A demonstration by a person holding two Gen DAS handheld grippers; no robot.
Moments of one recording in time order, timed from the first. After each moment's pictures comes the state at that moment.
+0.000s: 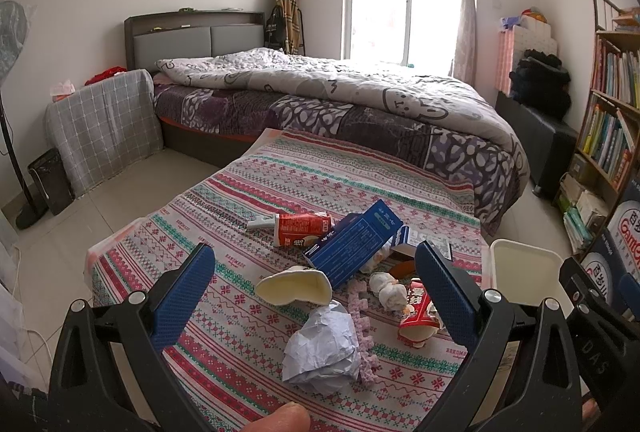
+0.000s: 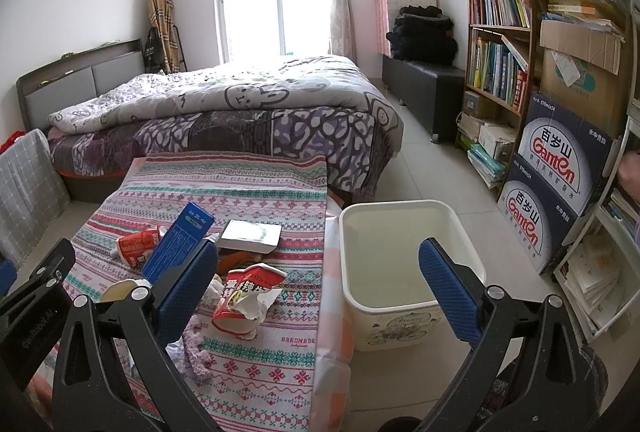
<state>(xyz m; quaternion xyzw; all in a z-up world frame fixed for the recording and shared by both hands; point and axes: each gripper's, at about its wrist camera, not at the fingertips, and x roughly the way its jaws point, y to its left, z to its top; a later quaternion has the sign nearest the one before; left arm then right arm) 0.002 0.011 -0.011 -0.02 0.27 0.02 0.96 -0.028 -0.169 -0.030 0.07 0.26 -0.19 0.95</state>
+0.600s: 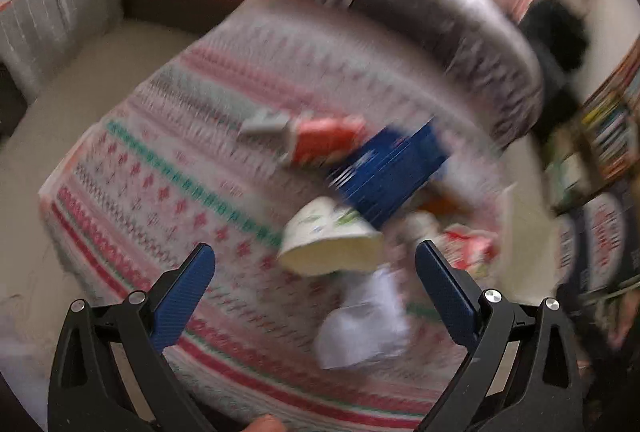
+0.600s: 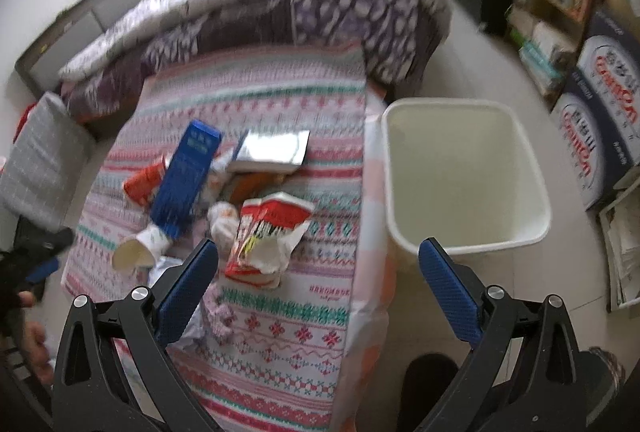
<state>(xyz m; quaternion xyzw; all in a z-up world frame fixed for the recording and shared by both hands) 0.128 0.091 -0.067 -0.07 0.54 -0.04 0.84 0.048 -0.194 -0.077 0.16 0.48 -0.09 0.86</state>
